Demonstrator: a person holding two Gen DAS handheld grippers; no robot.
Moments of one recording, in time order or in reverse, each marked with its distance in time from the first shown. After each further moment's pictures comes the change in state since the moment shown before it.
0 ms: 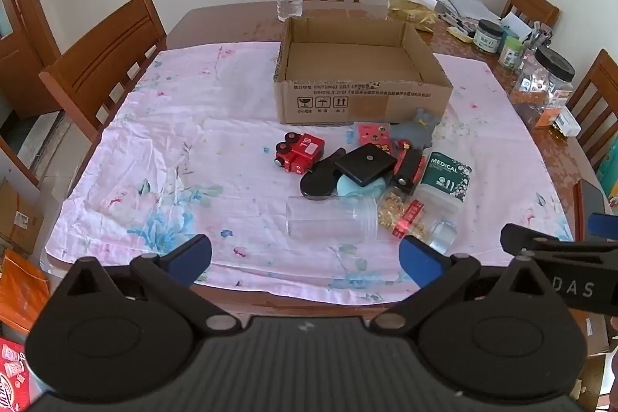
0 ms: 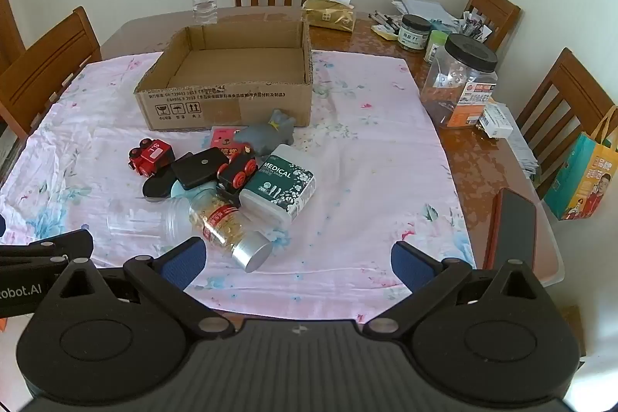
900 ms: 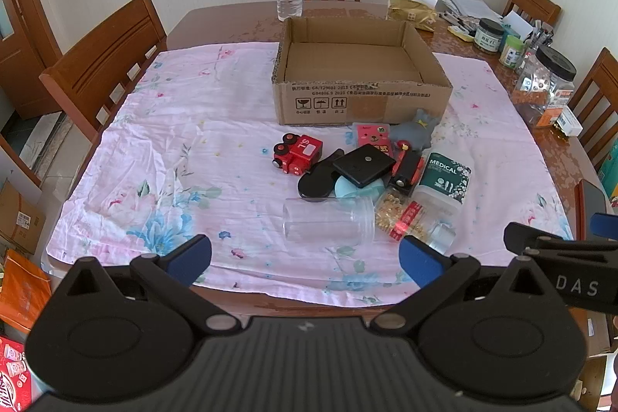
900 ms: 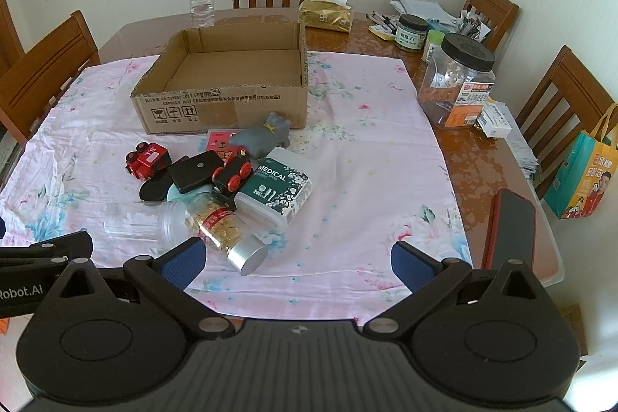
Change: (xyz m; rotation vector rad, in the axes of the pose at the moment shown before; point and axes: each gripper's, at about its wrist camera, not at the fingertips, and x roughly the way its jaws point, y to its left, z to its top) left arm 0.001 -0.001 0.000 0.000 0.000 0.005; right arm 0.000 -0.006 0.001 0.008 0.001 0.005
